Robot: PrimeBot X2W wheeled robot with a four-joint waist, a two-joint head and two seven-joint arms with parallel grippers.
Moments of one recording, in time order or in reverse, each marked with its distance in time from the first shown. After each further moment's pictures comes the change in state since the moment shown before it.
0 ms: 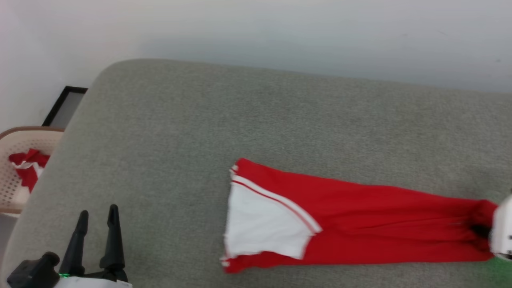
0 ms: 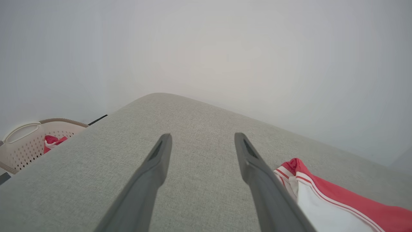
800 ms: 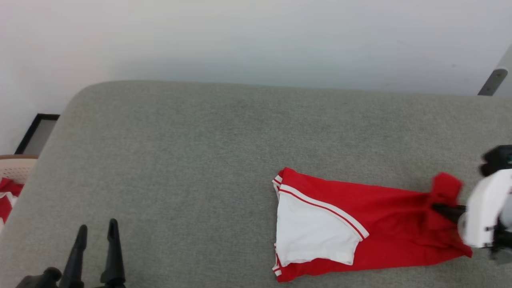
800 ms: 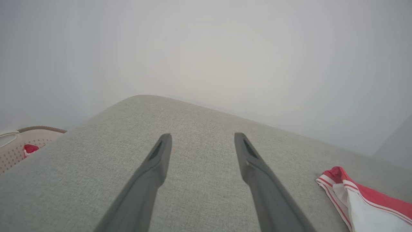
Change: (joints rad) left arm 0.059 -0.050 0.057 -0.021 0.079 -0.027 0.000; right arm 0.050 -0.047 0.082 -0.352 0.137 -0.002 0.056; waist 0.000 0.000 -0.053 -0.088
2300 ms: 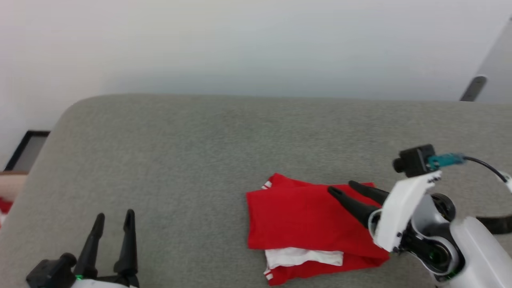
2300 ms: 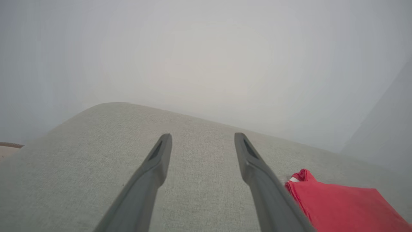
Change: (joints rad) left arm -0.059 0.038 -0.090 0.042 -0.032 -0.003 0.000; right arm -0.035 0.283 0.177 -0.068 -0.021 0.000 -0.287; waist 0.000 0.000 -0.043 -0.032
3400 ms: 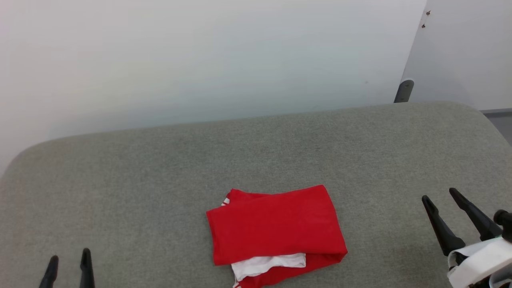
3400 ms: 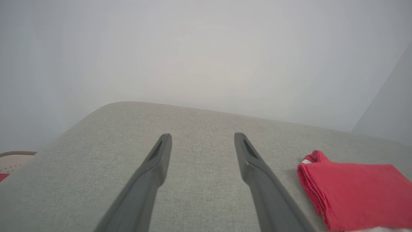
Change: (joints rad) left arm 0.143 0.017 0.161 0.013 0.063 0.000 0.000; right arm 0.242 -0.268 -0.033 0.058 -0.219 0.000 -0.760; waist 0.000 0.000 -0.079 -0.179
